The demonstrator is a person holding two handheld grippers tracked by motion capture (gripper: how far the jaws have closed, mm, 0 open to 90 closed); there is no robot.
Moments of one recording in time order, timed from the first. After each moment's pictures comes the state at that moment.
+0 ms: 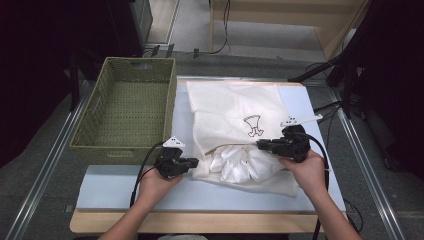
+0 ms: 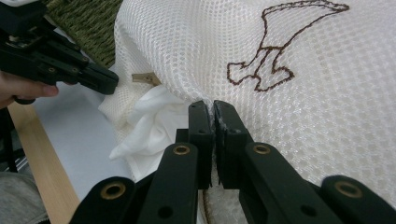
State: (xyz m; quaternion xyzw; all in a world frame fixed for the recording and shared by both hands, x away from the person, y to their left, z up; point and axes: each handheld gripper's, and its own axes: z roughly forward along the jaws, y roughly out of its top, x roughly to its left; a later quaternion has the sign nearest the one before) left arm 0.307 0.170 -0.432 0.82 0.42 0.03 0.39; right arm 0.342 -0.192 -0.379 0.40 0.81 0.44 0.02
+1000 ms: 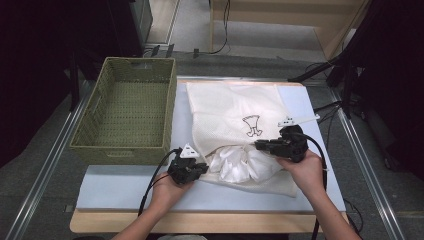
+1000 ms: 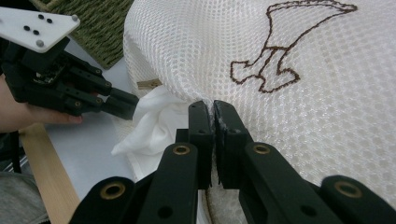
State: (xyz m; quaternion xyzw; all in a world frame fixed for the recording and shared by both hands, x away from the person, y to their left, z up) left arm 0.304 0.140 -0.462 0.84 0.40 0.05 0.37; right arm 0.341 -0.186 -0.380 0.39 0.81 0.44 0.01
